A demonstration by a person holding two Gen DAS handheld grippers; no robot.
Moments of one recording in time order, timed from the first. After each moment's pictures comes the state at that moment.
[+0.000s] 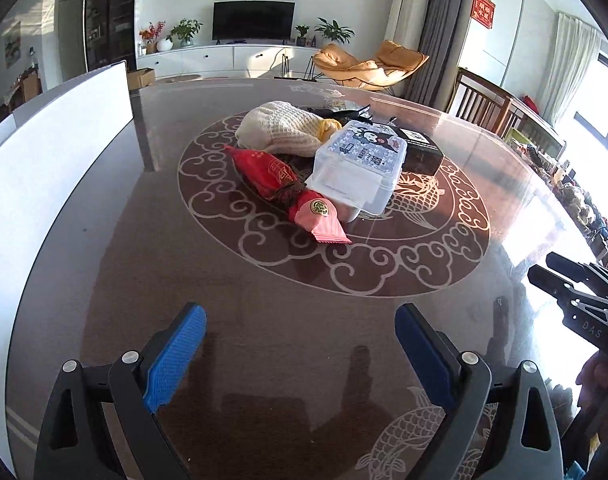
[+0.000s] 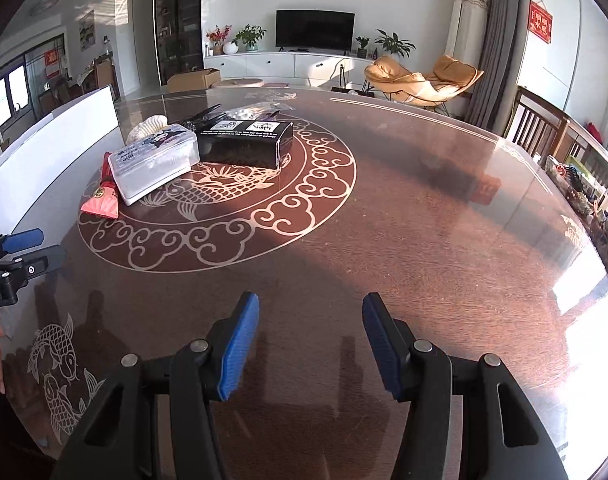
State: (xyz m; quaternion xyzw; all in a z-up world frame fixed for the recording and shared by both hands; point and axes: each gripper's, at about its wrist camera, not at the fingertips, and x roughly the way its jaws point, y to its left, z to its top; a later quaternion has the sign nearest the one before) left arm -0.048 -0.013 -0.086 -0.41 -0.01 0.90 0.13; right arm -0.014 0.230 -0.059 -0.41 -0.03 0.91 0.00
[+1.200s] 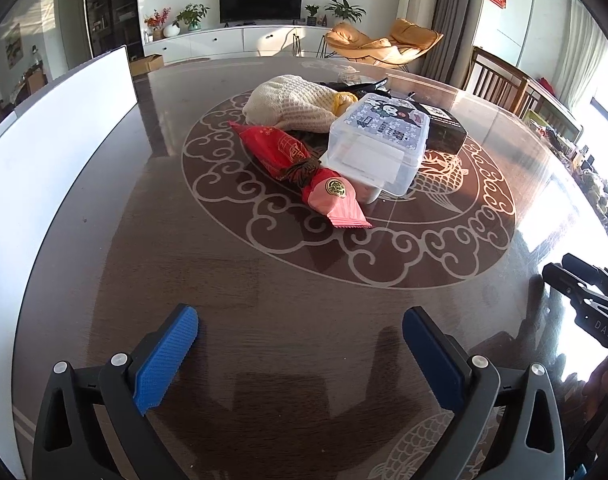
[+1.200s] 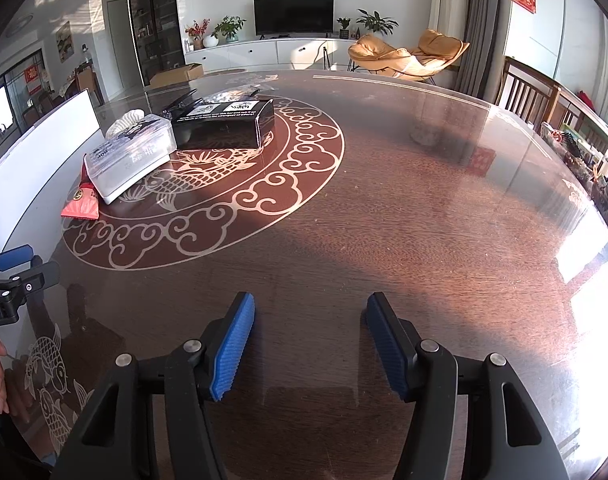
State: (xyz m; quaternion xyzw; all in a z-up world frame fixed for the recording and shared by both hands) left arm -0.061 -0.003 -0.101 -0.46 0.02 0.88 0.10; right arm -0.017 0.235 -0.075 -0.43 0.01 0.90 0.03
